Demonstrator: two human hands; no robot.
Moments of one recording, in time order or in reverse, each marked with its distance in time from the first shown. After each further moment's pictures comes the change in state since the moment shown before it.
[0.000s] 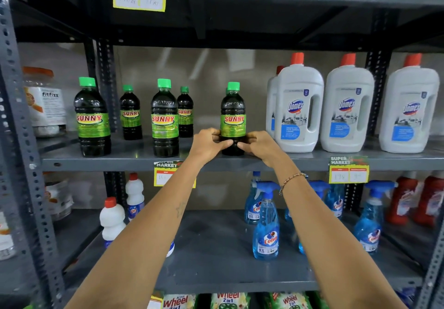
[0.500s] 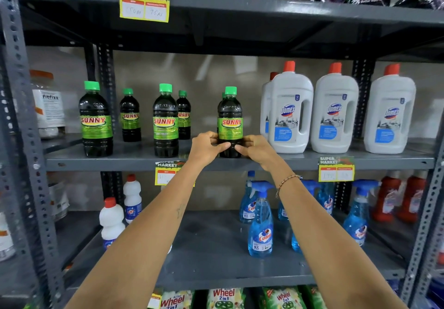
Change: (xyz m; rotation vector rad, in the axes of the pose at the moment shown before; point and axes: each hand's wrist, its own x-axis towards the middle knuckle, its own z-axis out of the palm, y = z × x) left_hand -0.021 0.007 -0.004 -0.042 0.014 0.025; right_hand -0.024 -0.006 0.002 -0.021 0.018 -0.012
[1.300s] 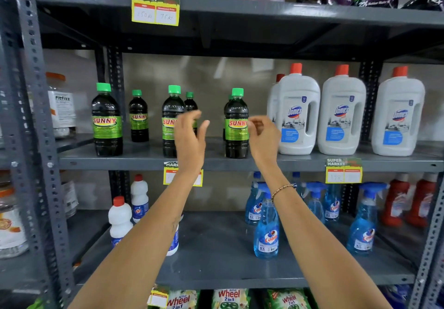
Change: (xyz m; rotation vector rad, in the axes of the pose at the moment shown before) left_hand -0.020 -0.011 -0.044 0.035 0.633 0.416; right_hand -0.040 -0.045 0.034 -0.040 0.599 -0.404
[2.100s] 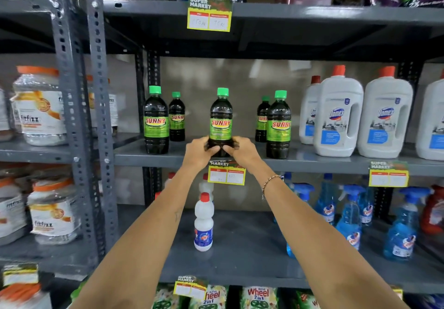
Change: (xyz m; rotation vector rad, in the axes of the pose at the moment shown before) left_hand 0.026 -0.080 -0.069 0.114 -0.622 -0.345; right_hand -0.043 -0.039 0.106 -0.082 -0.604 0.221
